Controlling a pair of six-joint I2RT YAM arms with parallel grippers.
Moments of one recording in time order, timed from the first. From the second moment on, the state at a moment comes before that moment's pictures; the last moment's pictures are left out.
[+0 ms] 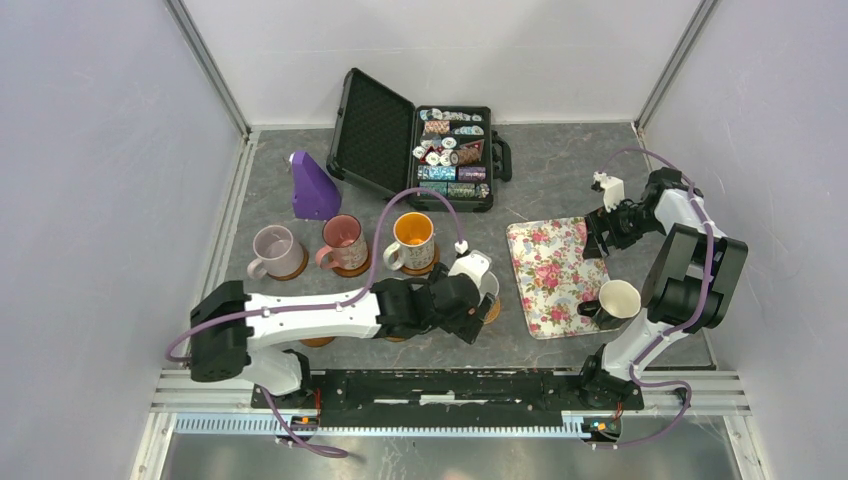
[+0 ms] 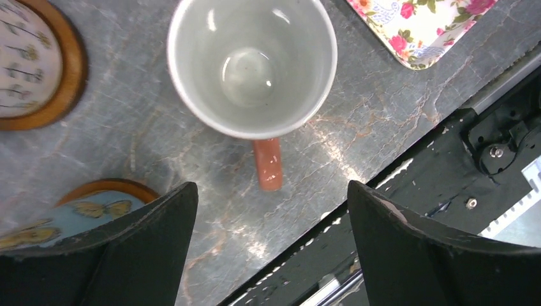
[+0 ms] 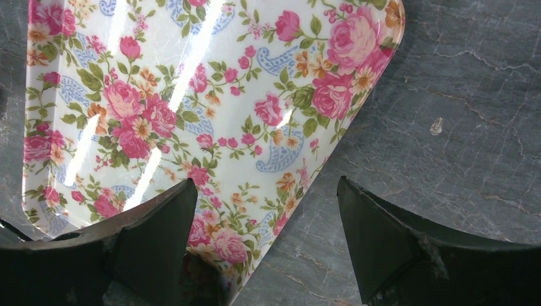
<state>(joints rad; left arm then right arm) -1.30 1.47 1.02 -0.42 -0.35 -0.57 -0.38 1.74 1.20 -0.86 -0.54 -0.84</state>
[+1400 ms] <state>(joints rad) -1.26 2.45 2.43 -0.85 0.19 0.18 -0.64 1.83 1.41 -0.99 -0.58 -0.89</state>
